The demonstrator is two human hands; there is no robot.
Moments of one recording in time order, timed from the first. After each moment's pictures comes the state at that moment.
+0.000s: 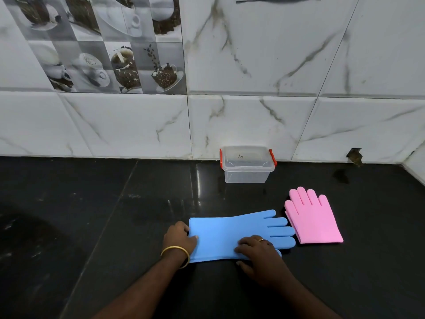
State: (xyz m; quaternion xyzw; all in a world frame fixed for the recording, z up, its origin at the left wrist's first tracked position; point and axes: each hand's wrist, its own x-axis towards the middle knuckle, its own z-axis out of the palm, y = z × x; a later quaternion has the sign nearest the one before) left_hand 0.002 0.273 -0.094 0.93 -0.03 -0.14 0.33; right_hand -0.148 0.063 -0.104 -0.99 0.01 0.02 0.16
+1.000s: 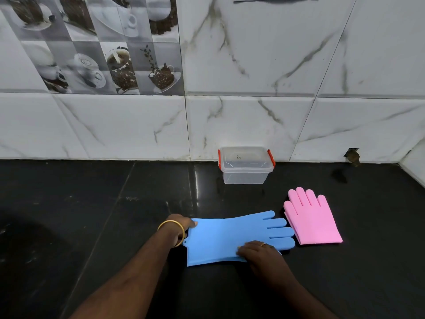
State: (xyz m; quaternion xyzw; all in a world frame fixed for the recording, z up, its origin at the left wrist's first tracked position) left_hand 0.054 0.254 -0.073 0.82 0.11 -0.33 0.44; right_hand -0.154 0.058 -0.103 -0.99 -0.03 -0.04 0.16
